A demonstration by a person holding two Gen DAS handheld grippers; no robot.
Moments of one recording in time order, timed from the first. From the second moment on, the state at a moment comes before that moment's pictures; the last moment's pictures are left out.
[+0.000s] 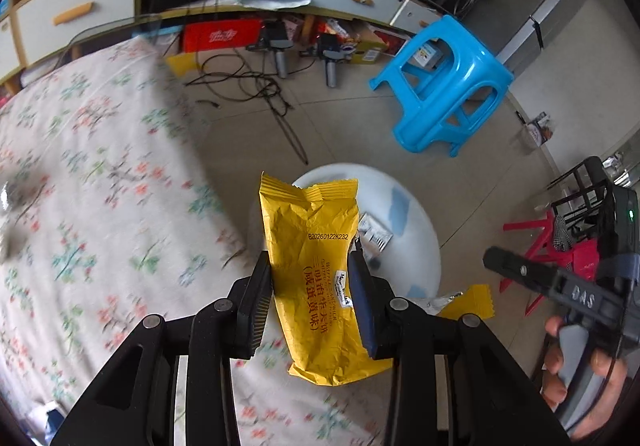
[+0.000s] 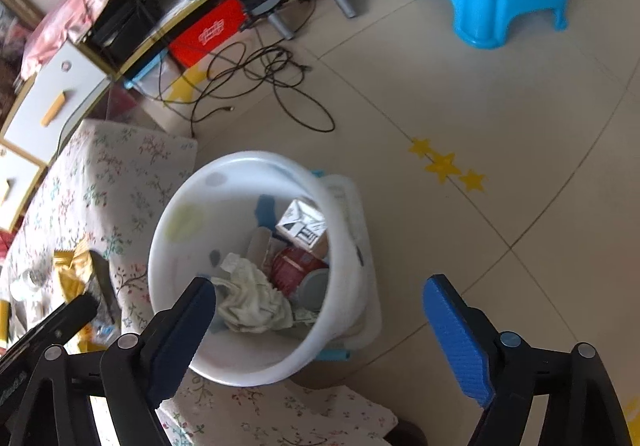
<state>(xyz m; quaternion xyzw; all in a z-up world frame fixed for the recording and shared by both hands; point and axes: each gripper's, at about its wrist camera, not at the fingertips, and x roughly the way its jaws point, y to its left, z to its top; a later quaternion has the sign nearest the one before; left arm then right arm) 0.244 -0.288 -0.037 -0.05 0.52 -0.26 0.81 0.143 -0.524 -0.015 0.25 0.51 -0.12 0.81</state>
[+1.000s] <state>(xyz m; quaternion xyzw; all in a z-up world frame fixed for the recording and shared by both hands) 0.203 -0.145 -0.005 0.04 0.48 -0.19 0.86 0.146 -0.465 0.005 0.20 0.51 -0.08 0.84</state>
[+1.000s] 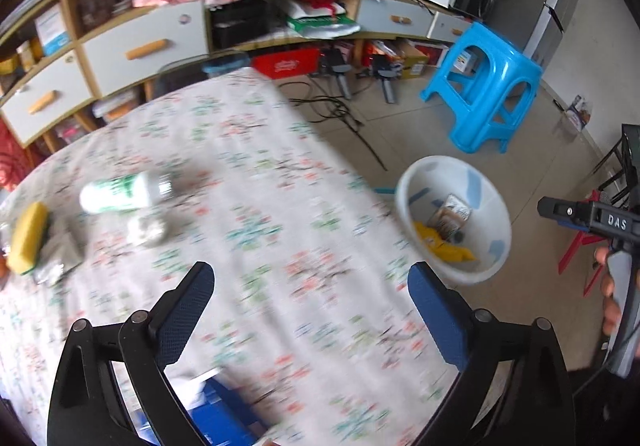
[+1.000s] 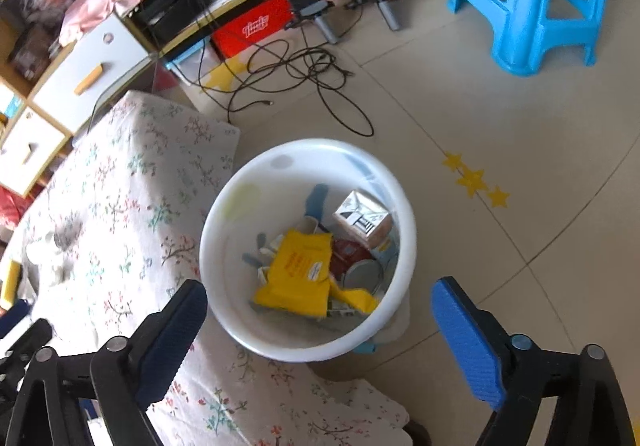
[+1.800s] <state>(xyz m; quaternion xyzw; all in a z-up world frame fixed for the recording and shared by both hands) 0.138 -0.046 -0.088 0.16 0.56 -0.27 0.77 0.144 -0.353 -0.033 0.12 0.57 0.00 0.81</state>
